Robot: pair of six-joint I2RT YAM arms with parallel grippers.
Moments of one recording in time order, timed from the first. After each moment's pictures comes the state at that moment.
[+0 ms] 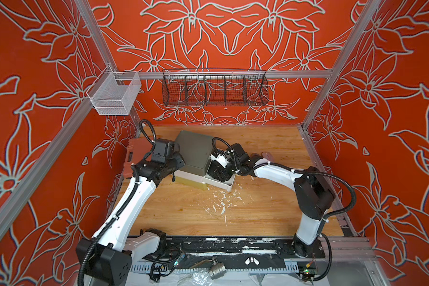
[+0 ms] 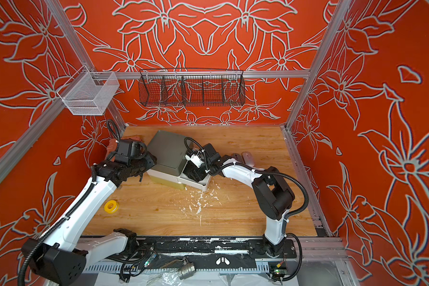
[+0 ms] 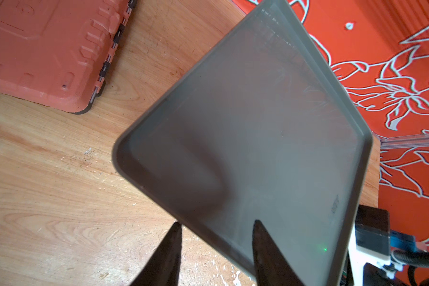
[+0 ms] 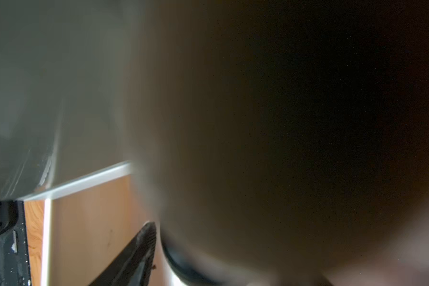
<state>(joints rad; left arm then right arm) -0.21 1.14 1.14 -0.80 -0.07 -0.78 0.70 1.83 1.27 -0.29 -0.38 -0.09</state>
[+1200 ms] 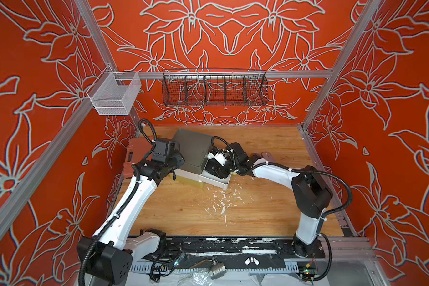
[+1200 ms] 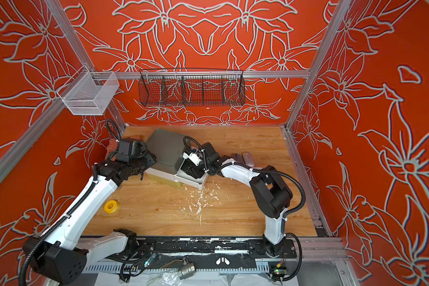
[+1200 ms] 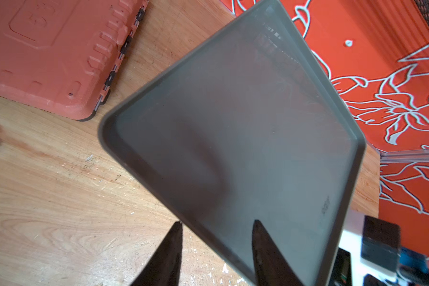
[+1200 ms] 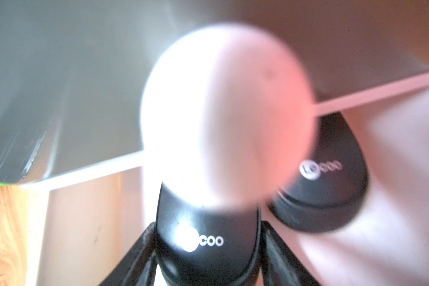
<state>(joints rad) -0.21 1.15 1.14 -0.77 -0.11 -0.80 0.69 1.83 1.27 -0.20 -0.35 -0.10</state>
